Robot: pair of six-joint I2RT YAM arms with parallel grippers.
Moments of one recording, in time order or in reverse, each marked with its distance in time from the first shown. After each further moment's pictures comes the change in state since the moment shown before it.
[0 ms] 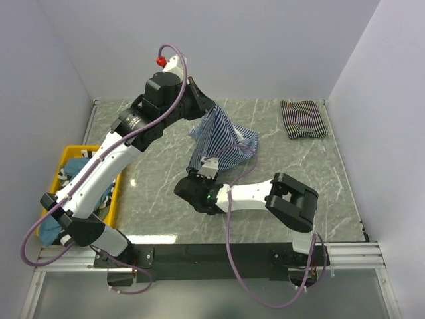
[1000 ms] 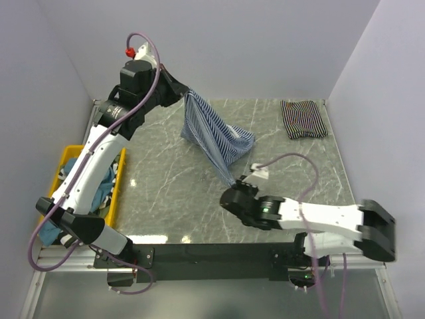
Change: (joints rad) left arm 0.226 -0.005 -0.006 0.013 0.066 -0.003; right arm 0.023 -0.613 -0.380 -0.221 0.055 0.106
